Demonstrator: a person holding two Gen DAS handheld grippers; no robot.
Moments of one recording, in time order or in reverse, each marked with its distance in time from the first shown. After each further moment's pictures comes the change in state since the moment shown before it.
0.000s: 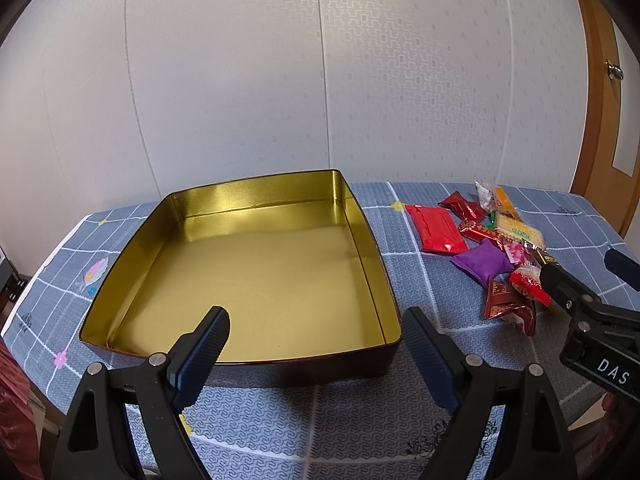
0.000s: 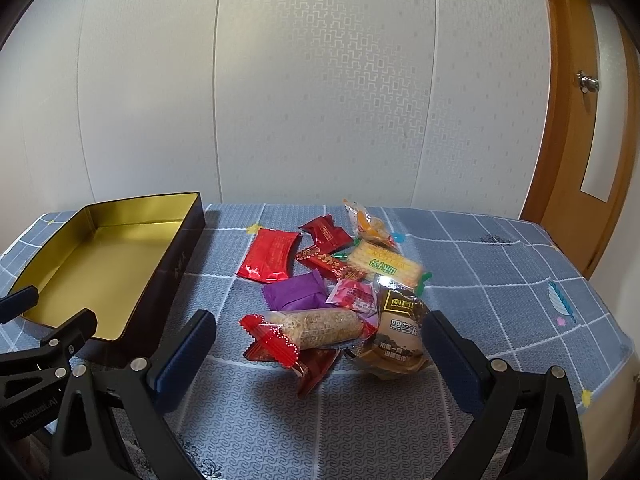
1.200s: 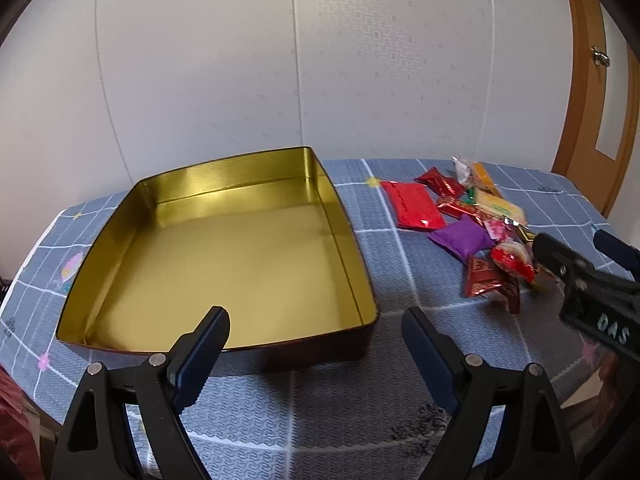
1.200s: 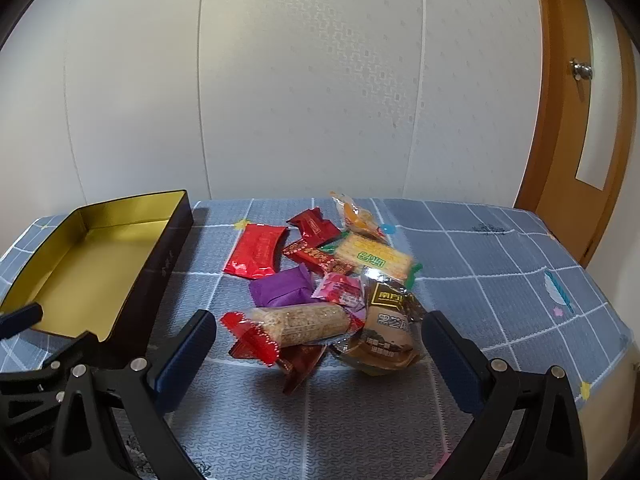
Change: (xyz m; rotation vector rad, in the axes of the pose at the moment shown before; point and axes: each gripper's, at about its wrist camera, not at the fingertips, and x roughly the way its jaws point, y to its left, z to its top) left arm 0.008 -0.009 -0.003 0.044 0.075 -0.094; right arm 0.006 -0.015 0.001 0.034 0.029 -0.015
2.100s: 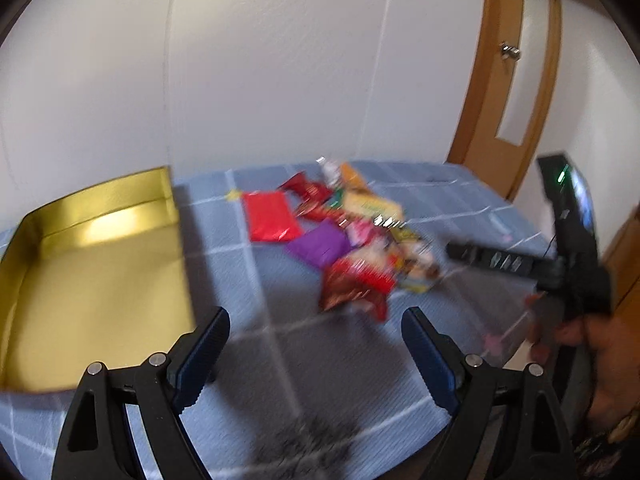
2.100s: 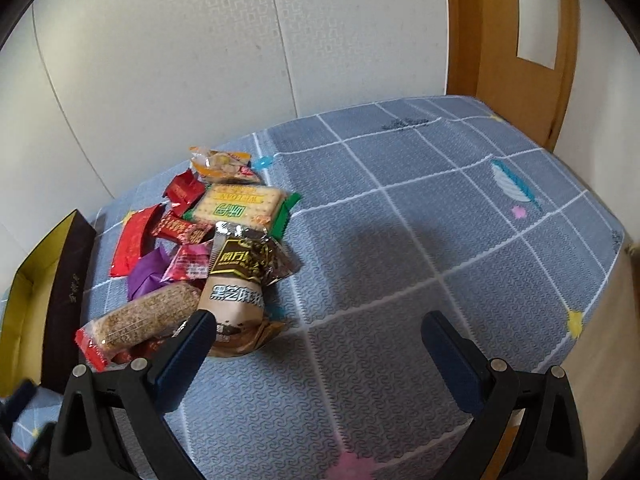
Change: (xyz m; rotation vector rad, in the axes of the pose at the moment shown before) left arm 0.001 -0.065 0.018 0.110 -0.015 -0.402; right arm 0.046 -0.117 -0.013 0.316 0.261 -0.111
